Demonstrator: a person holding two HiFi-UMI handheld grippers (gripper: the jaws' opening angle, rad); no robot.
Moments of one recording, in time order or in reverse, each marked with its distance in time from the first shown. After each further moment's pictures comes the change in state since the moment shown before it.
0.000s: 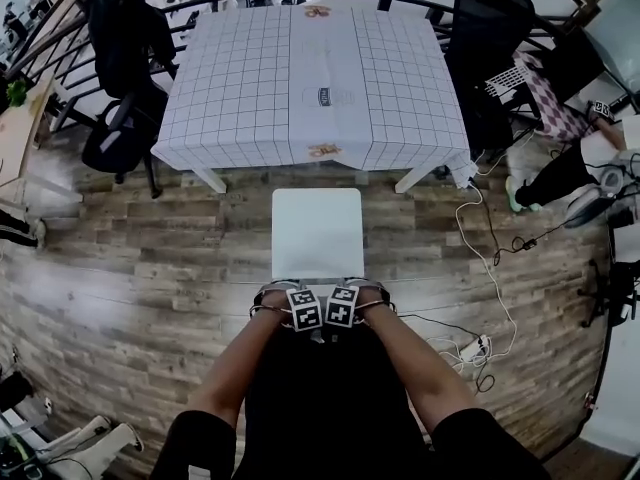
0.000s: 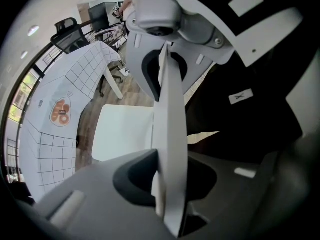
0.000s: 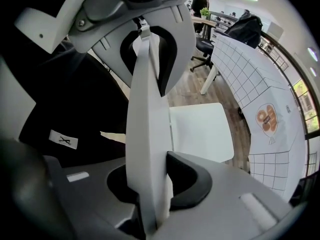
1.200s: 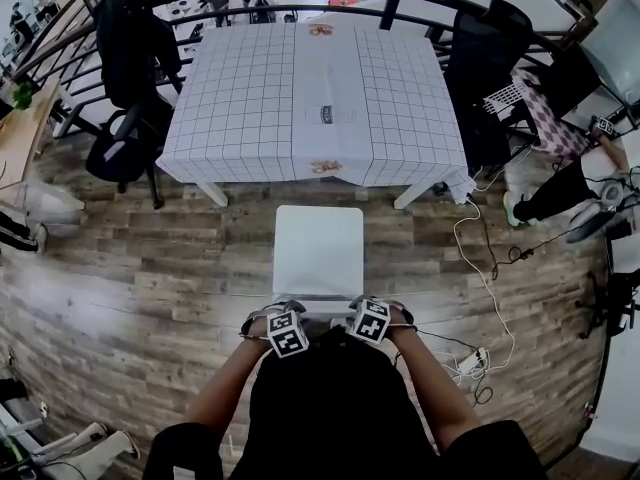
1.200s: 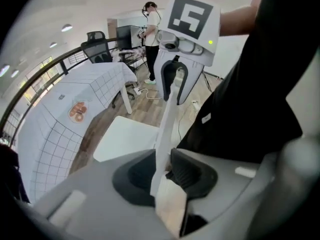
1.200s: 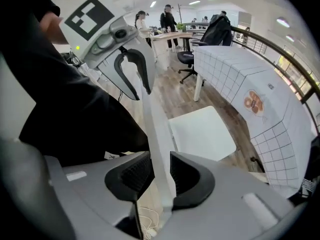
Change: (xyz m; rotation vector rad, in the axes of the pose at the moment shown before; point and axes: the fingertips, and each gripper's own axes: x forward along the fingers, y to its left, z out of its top) left arm -0.079 -0.023 0.014 -0.186 -0.259 0.023; right arm -0.079 0.019 -0.025 0.214 -0.215 0.069
